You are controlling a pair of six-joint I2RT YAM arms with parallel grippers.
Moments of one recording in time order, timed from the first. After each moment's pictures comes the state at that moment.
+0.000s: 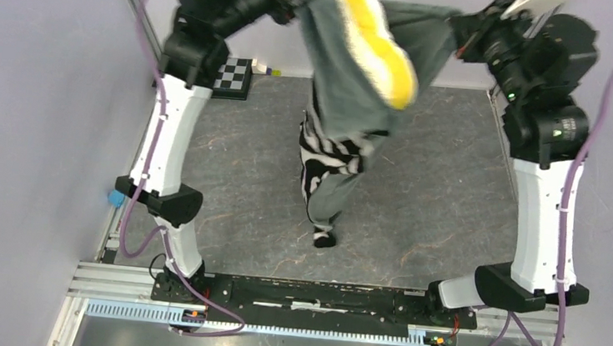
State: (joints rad) left arm -0.31 1.85 2.57 -0.50 0.47 -1.24; right arm 0.26 1.42 2.12 -0.63 -0.06 0.21
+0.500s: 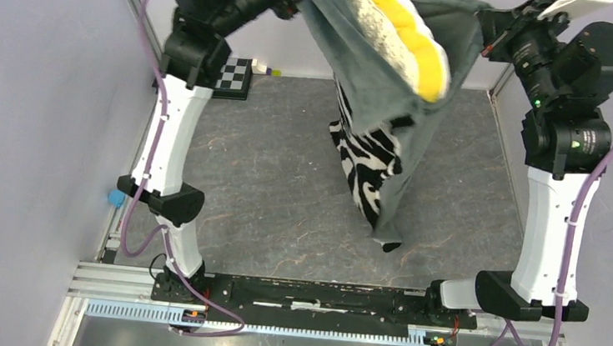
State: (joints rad) left arm -0.37 1.86 2.59 -0.44 0.49 -1.28; right arm 0.09 1.40 2.14 -0.59 -0.16 0.27
